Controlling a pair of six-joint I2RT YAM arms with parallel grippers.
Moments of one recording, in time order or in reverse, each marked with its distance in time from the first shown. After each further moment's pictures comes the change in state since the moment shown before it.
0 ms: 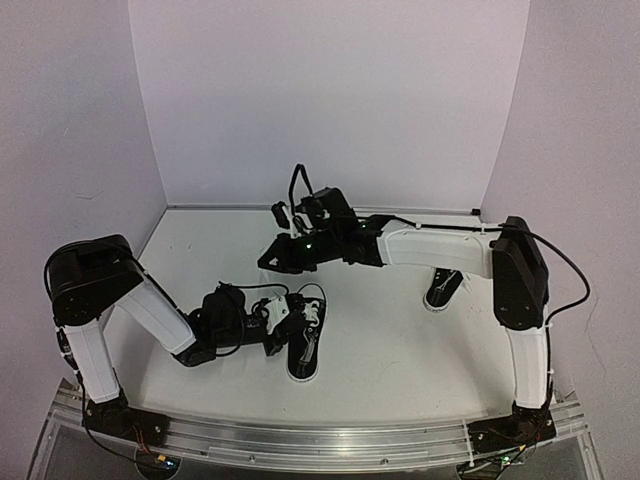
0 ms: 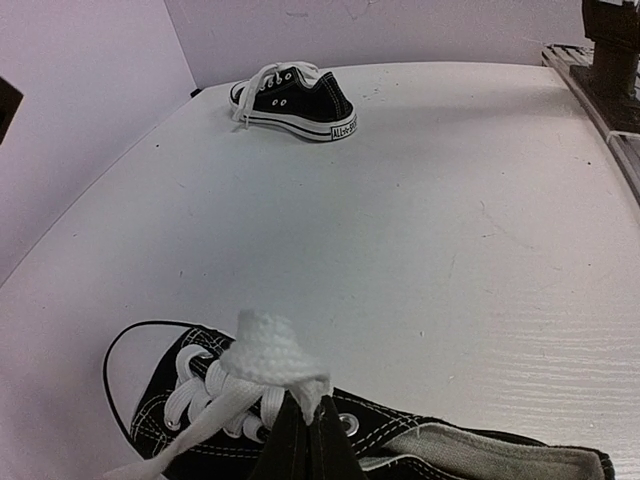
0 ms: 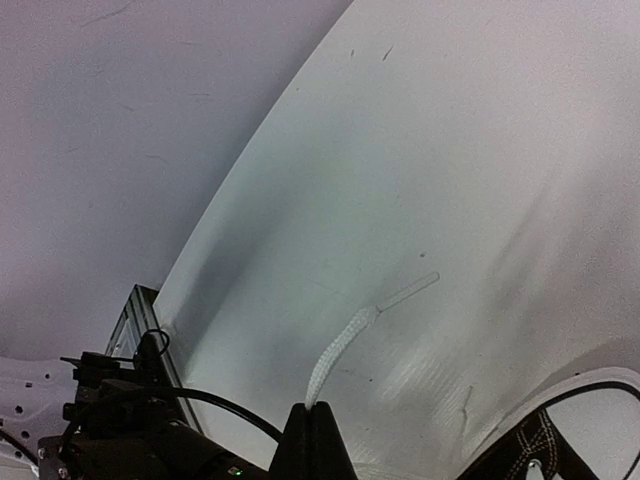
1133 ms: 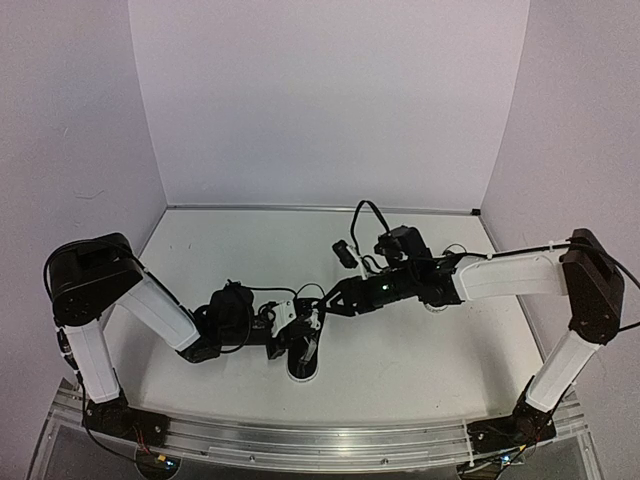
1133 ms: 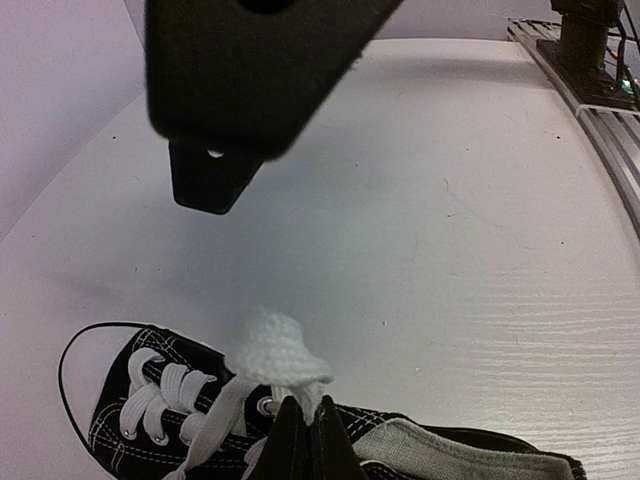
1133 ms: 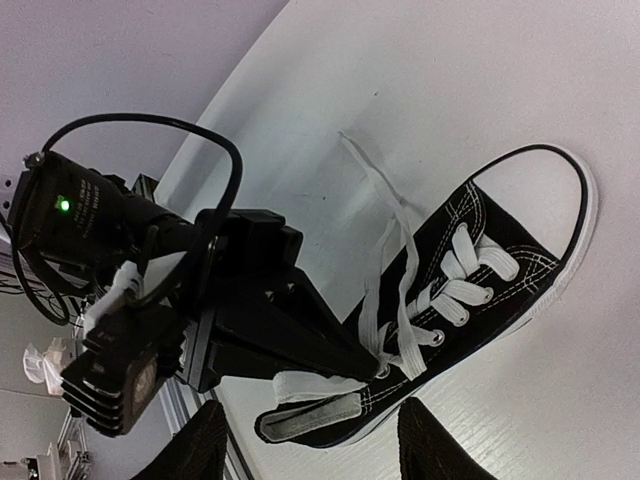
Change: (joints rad) left arm -0.007 0.001 0.050 -0.130 0.073 0.026; right arm -0.108 -0.428 -0.744 0.235 -0.194 -0.148
